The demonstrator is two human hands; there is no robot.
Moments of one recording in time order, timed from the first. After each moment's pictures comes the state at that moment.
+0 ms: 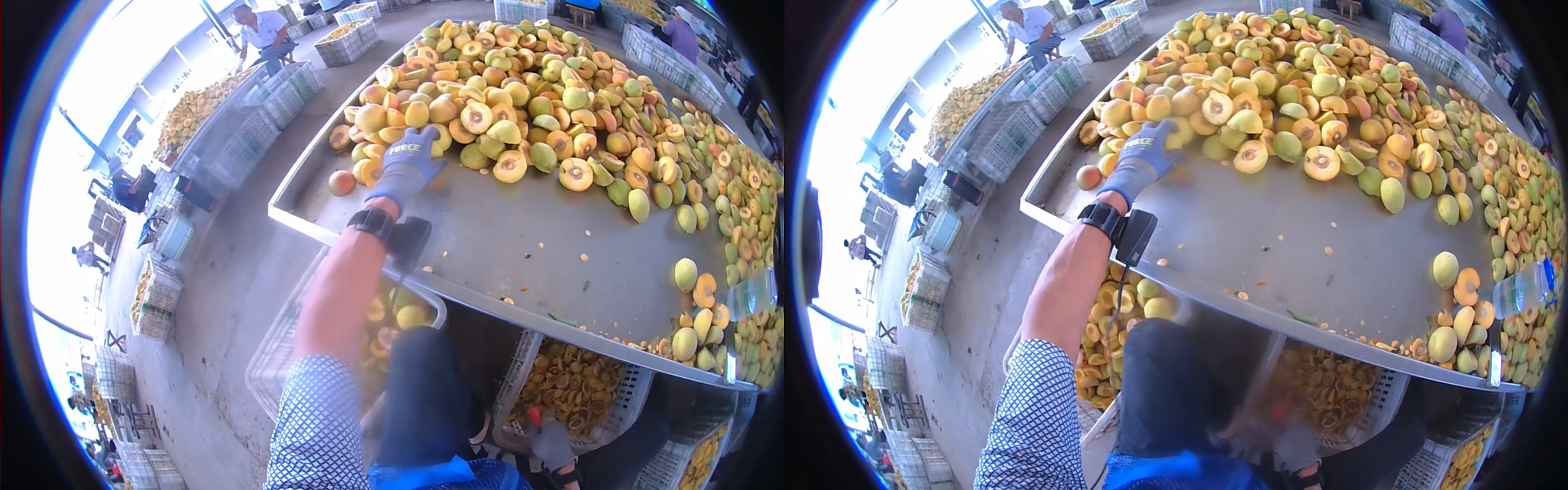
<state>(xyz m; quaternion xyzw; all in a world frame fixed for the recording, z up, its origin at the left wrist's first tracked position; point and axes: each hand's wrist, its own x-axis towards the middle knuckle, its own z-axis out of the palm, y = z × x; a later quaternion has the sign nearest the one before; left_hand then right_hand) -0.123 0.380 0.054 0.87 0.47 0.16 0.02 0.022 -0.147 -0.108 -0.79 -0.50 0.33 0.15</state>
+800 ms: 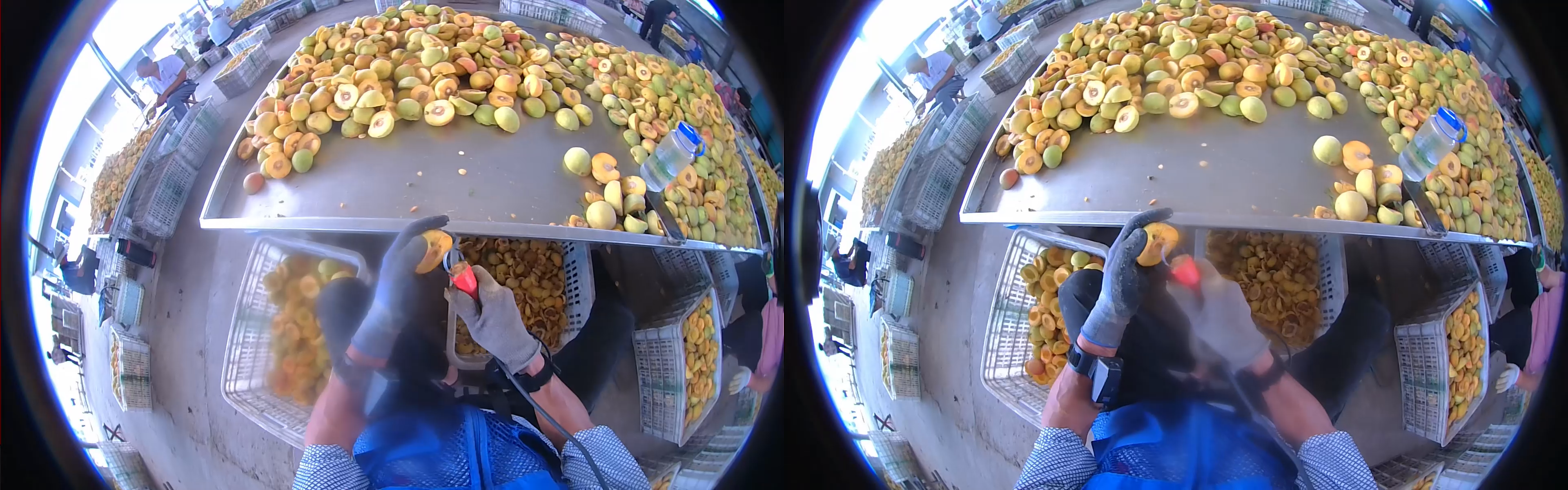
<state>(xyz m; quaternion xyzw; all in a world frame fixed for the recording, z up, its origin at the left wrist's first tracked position) -0.107 0.060 0.039 0.53 0.18 0.34 0.75 -0.004 -0.072 0.052 -0.70 -0.47 0.24 0.48</state>
